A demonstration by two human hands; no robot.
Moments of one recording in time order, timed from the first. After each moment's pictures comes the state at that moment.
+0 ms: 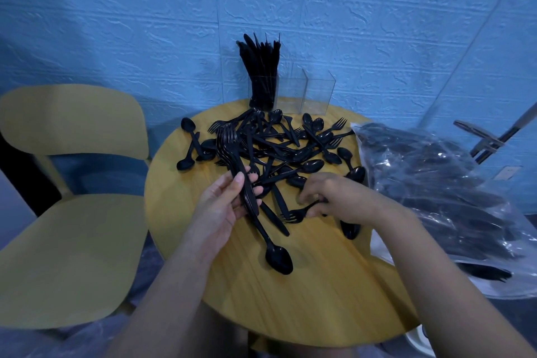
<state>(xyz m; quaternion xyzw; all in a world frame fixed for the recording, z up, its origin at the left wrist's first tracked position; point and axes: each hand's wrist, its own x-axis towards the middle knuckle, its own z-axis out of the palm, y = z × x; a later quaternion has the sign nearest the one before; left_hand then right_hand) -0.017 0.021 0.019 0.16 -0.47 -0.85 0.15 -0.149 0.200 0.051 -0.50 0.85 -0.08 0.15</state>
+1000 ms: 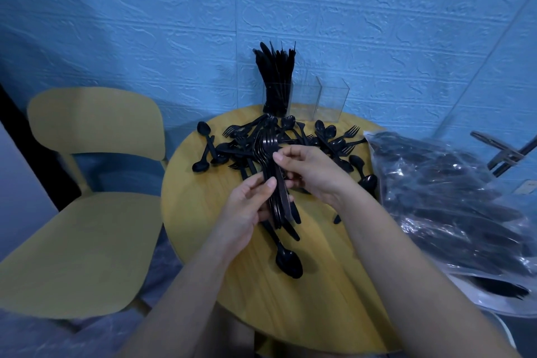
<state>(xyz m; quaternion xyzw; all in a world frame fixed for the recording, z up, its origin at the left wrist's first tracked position) -0.018 0.035 0.027 0.09 -0.57 -0.81 0.13 -0.129 0.130 0.076 -0.26 0.69 -0.60 0.32</state>
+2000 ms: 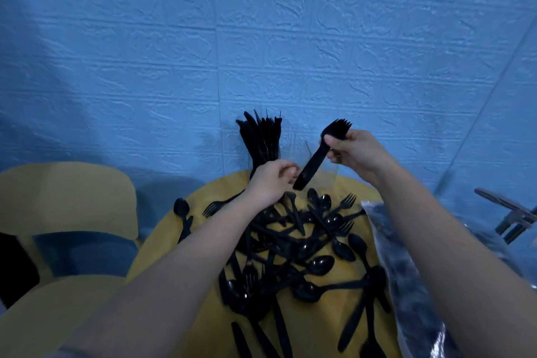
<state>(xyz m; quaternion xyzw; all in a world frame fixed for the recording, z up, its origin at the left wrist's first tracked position) -0.226 -0.020 0.099 0.08 -0.87 -0.46 0.15 -0.320 0.132 0.153 -0.20 0.70 -0.67 0.15</state>
